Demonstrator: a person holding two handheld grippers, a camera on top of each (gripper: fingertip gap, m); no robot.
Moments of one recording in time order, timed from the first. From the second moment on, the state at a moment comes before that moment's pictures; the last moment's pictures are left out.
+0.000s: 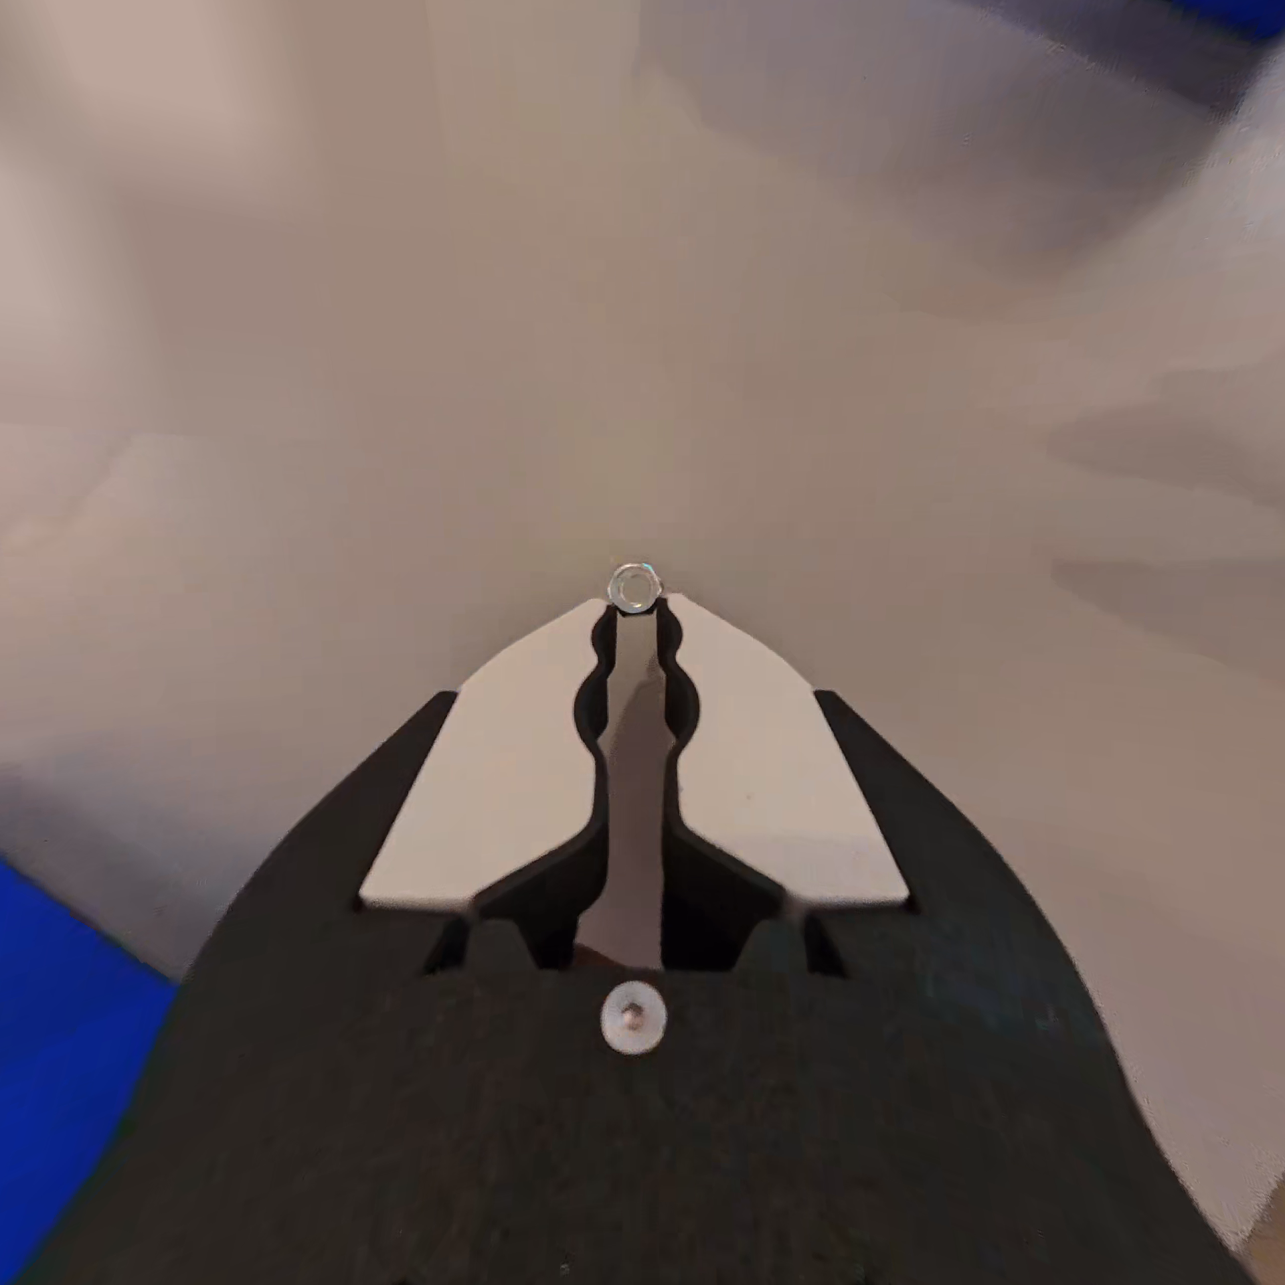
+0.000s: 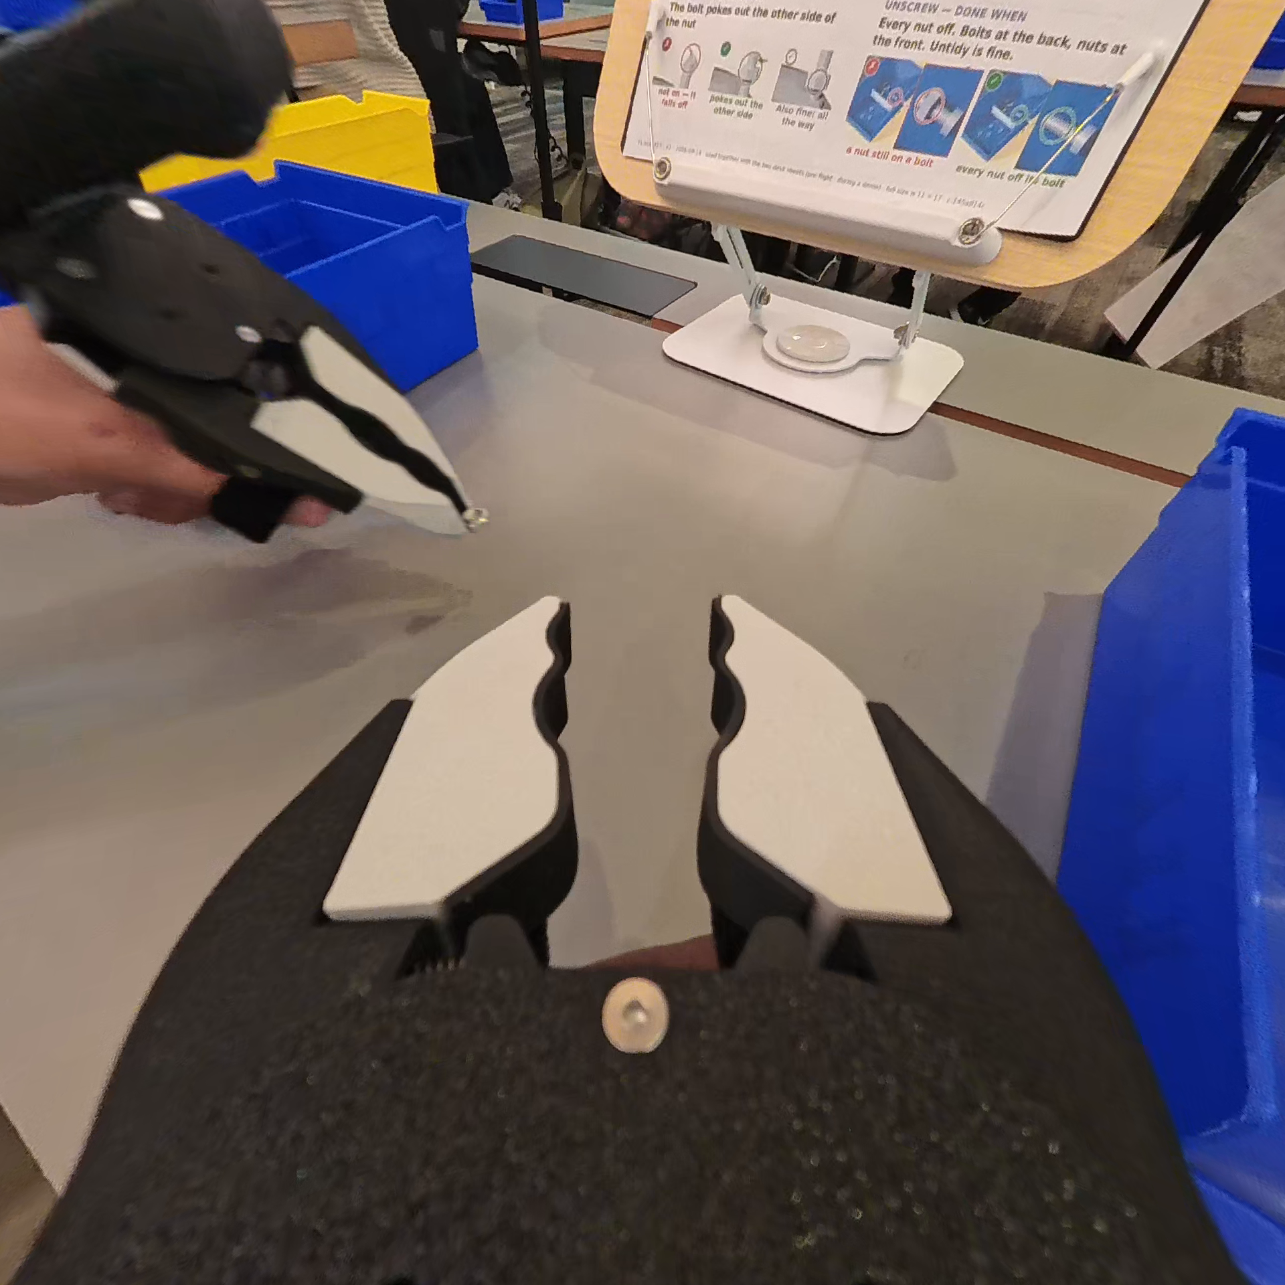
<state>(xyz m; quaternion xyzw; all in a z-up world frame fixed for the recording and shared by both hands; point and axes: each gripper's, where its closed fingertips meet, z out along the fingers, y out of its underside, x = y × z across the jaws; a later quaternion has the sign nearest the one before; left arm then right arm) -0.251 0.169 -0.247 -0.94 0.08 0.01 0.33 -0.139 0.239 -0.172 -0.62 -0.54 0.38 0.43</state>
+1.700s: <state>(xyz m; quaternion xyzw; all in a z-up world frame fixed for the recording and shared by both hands) -0.270 0.038 -0.185 -0.74 -0.21 0.19 0.61 -0.144 0.226 -0.180 -0.61 -0.57 0.37 0.42</state>
